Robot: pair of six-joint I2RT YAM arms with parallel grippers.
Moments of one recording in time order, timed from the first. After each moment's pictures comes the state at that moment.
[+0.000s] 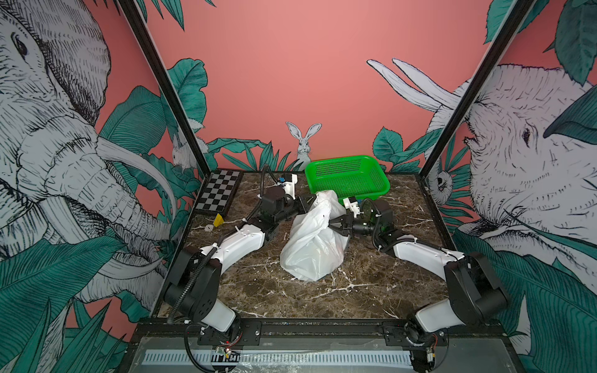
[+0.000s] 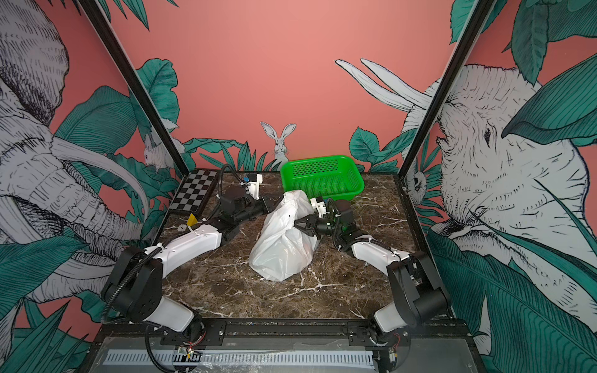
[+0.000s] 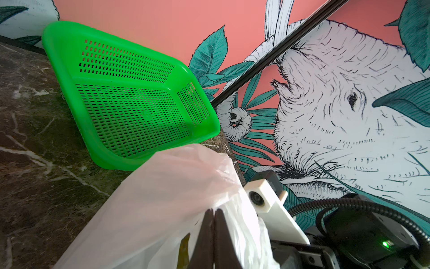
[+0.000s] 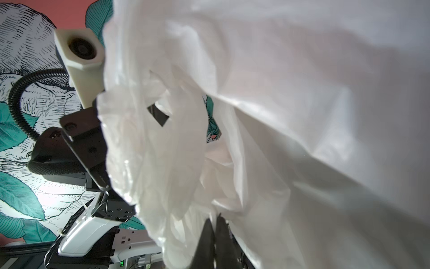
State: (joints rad) left arm -0.54 1.52 0.96 0.38 0.38 -0.76; right arm 0.44 1.49 0.77 0.39 -0.87 1.09
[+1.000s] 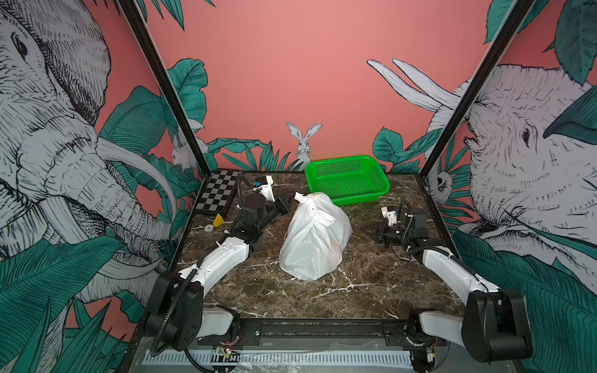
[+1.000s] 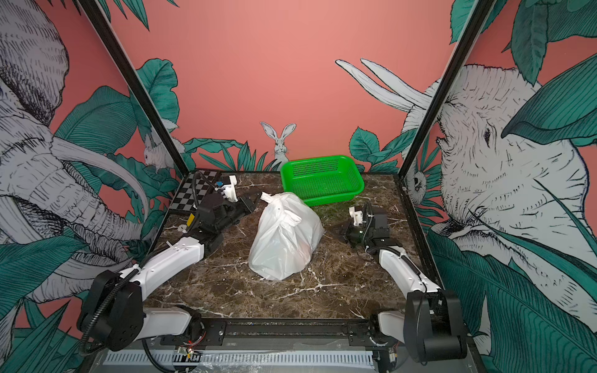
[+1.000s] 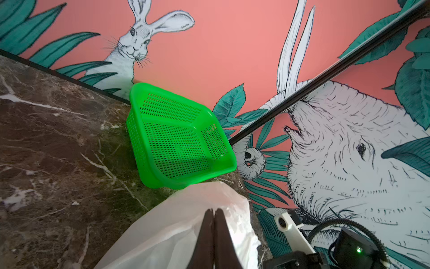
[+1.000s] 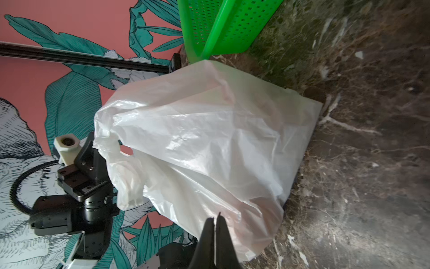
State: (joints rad) left arm -0.46 1.33 0.80 0.42 0.24 -0.80; right arm 0.11 1.23 0.67 -0.08 -0.86 0.85
